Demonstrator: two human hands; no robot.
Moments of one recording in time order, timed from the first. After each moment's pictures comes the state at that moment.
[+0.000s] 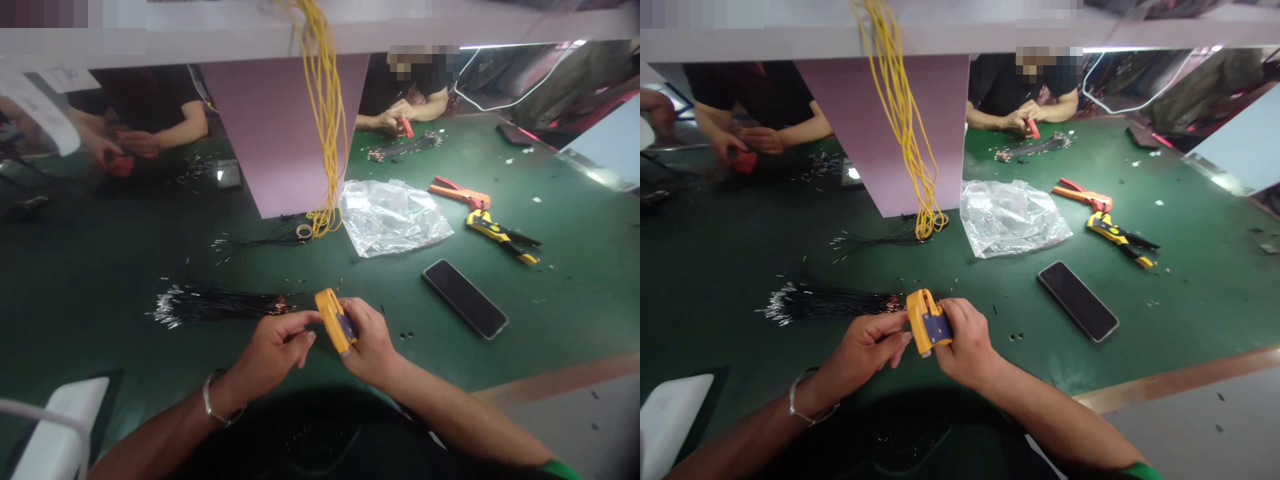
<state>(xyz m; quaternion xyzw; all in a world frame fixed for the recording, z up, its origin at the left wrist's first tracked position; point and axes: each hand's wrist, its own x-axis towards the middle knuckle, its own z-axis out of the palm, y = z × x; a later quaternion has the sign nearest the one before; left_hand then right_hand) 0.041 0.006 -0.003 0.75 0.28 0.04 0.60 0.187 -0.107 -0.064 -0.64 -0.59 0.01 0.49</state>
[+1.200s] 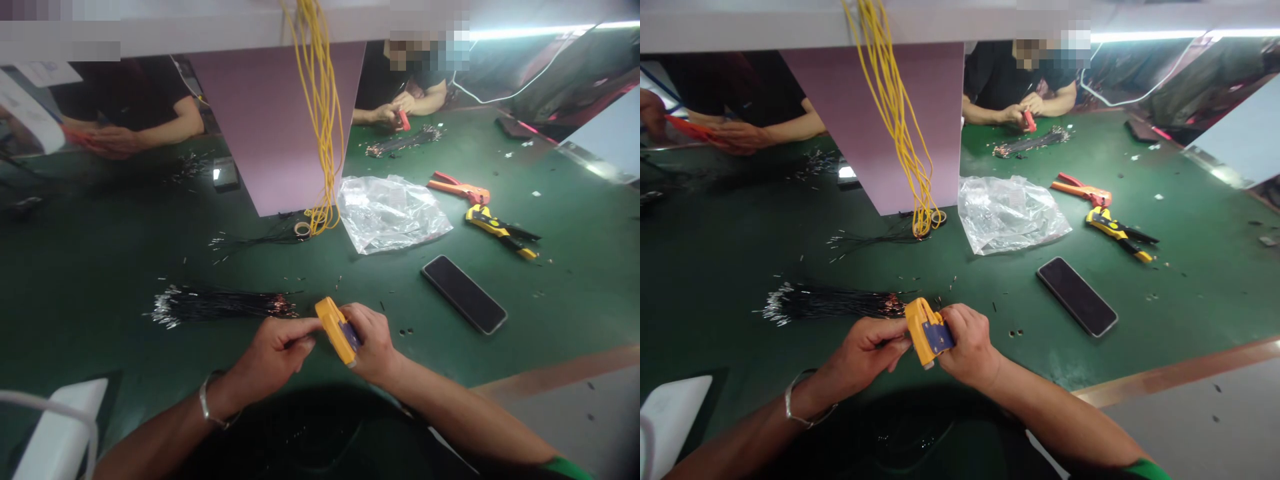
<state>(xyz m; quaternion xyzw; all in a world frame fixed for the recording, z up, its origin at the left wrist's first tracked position) 0.038 0.007 -0.003 0.78 0.22 0.02 0.59 0.188 -0.111 -0.064 -0.65 -0.60 -0.01 0.47</state>
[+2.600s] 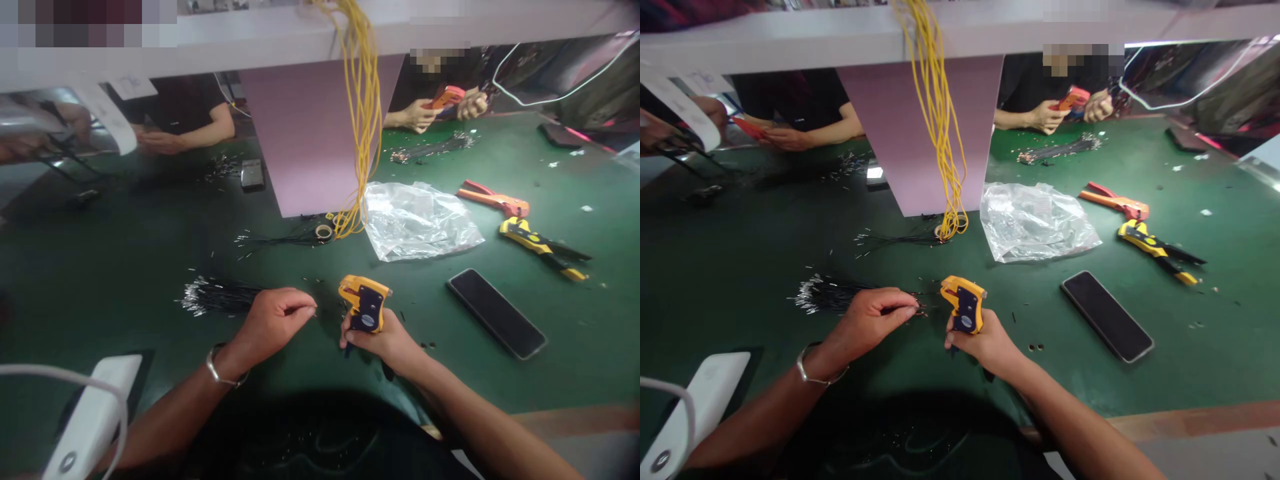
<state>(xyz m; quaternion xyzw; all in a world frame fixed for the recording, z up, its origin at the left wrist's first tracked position) 0.032 0.041 -0.005 0.85 0.27 0.16 0.43 0.198 -0.103 -0.058 -0.56 -0.35 0.52 0.54</state>
